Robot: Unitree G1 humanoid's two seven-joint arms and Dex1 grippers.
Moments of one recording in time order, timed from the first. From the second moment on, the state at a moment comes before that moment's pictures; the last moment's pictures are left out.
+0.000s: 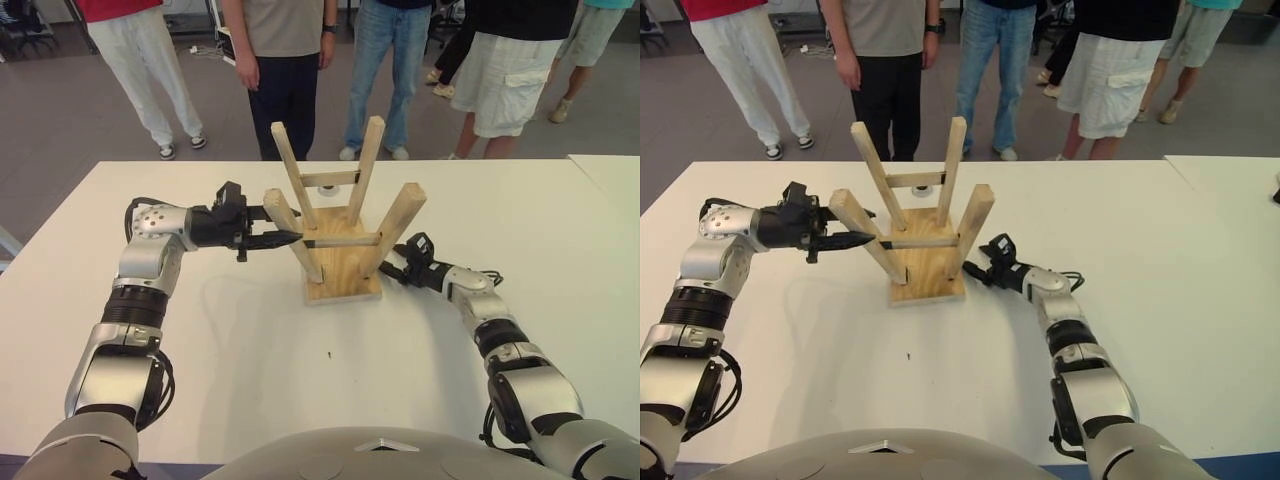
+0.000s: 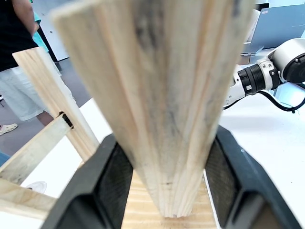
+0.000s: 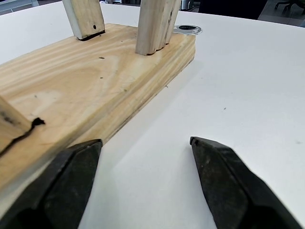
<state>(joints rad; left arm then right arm) -0.49 0.56 -0.08 0.37 -0.48 0.06 -1.43 -0.46 -0.25 0.07 0.89 0.12 -0.08 0.78</state>
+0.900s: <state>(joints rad) -0.07 0.66 -0.06 -0.14 -0.39 0.30 -1.03 -0.55 -0.43 -0.26 0.15 0.52 0.38 0.71</state>
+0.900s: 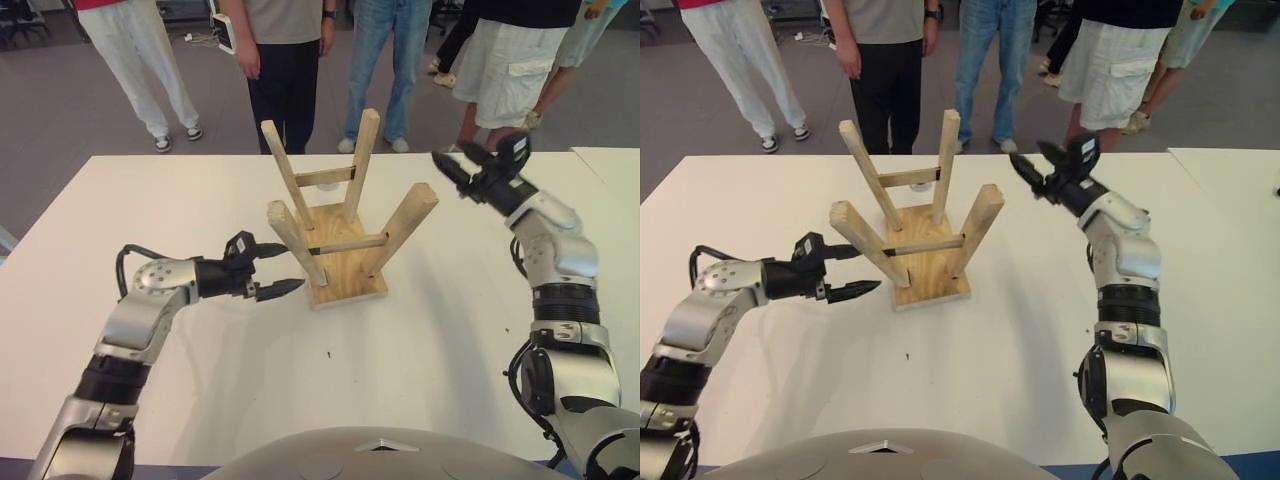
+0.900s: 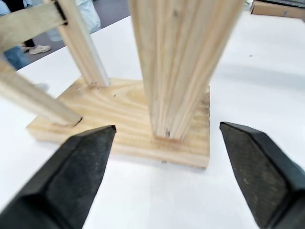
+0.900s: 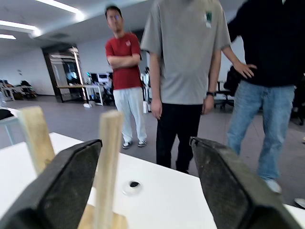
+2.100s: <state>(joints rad) 0.02 0.55 0.13 -0.27 -0.46 0.31 -0.80 -0.43 -0.46 0.57 -0.17 -0.31 0.25 0.30</state>
